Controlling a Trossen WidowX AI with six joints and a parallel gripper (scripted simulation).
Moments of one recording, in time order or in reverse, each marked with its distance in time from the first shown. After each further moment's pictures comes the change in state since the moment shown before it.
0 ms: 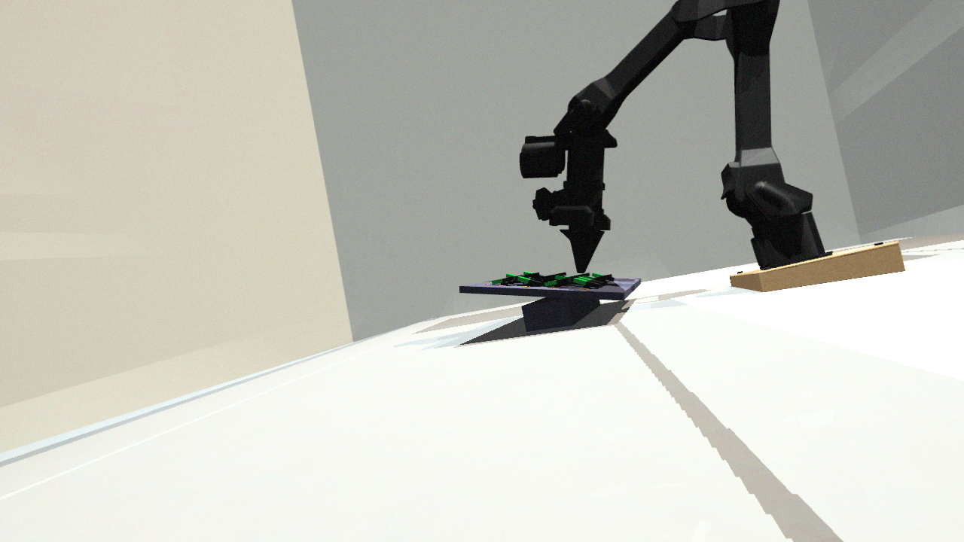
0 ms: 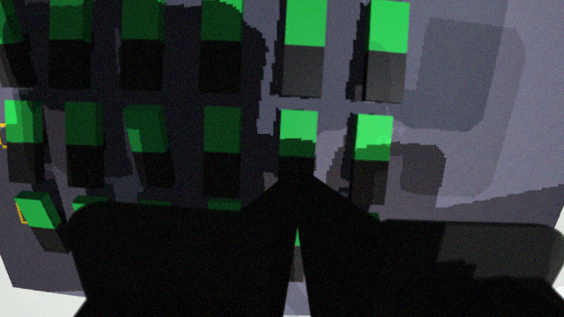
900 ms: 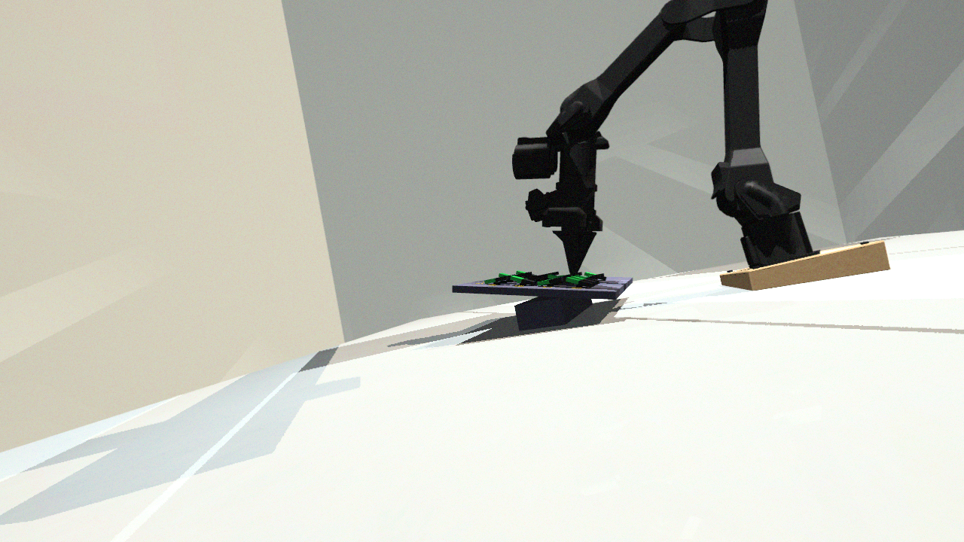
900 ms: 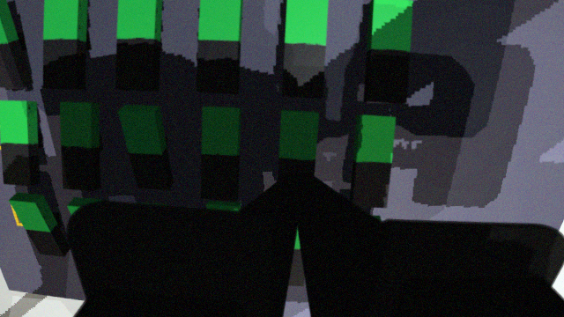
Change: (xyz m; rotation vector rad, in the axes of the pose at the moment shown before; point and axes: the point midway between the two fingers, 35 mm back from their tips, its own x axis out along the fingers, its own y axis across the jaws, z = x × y) arm 0.003 0.000 0.000 0.000 0.001 0.000
